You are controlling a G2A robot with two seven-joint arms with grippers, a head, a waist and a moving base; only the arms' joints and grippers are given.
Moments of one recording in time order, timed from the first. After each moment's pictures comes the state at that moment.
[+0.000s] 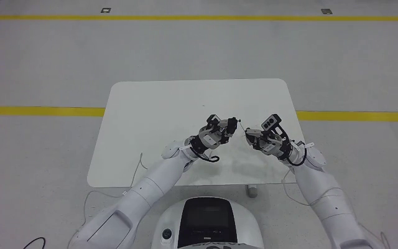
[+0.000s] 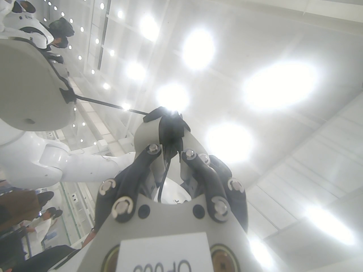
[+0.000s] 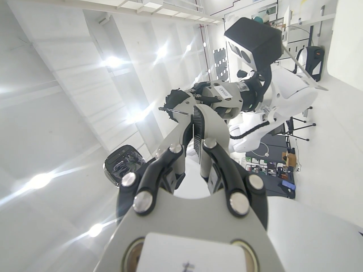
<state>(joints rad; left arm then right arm) 1.02 -1.48 -0.80 -0.95 -1.34 -0.17 -1.25 -1.29 -1.16 1.30 -1.14 0.93 -0.07 1.34</state>
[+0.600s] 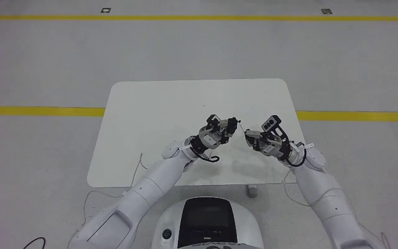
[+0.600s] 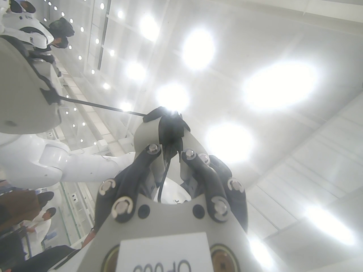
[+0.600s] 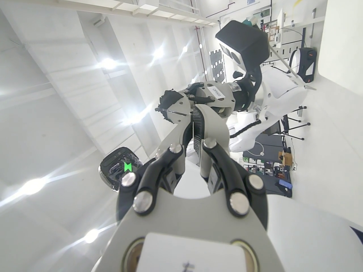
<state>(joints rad) 1.02 -1.48 -0.80 -0.95 -1.34 -0.17 -1.25 -1.29 -1.16 1.30 -1.13 0.91 -0.07 1.34</state>
